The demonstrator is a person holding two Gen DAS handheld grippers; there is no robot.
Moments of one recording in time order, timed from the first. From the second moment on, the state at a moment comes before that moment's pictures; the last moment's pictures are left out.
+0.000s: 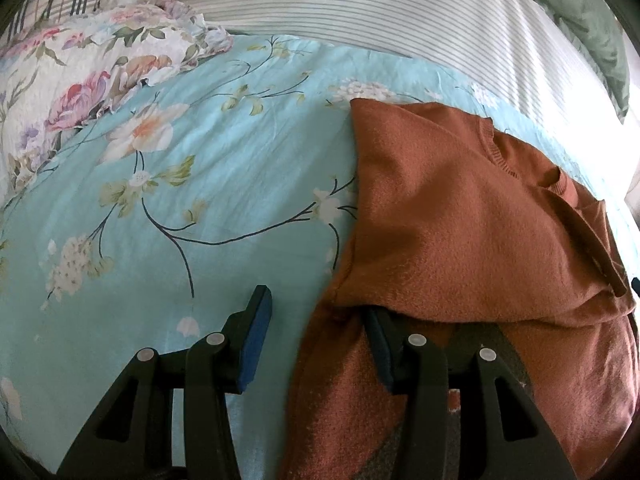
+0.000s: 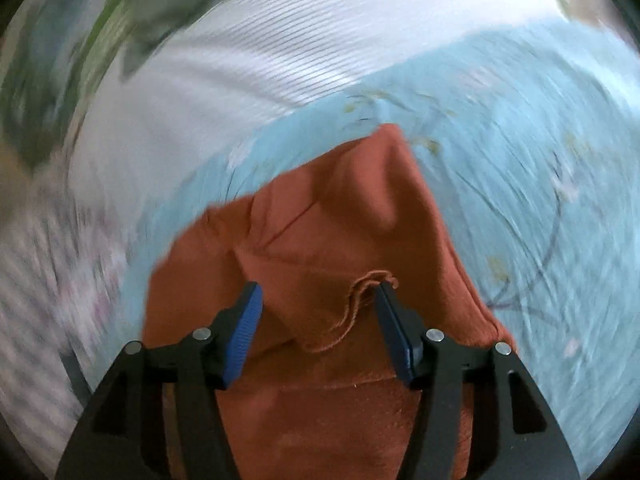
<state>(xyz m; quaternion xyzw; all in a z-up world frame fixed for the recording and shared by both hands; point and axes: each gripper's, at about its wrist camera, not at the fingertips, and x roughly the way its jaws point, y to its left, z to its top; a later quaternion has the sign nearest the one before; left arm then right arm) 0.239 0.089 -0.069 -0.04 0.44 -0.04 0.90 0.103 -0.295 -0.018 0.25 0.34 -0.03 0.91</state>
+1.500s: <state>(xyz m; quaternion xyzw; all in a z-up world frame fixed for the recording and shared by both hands) 0.242 0.093 -0.072 -0.05 0.44 -0.04 0.90 0.146 -0.322 -0.026 0.23 0.38 -0.02 0.90</state>
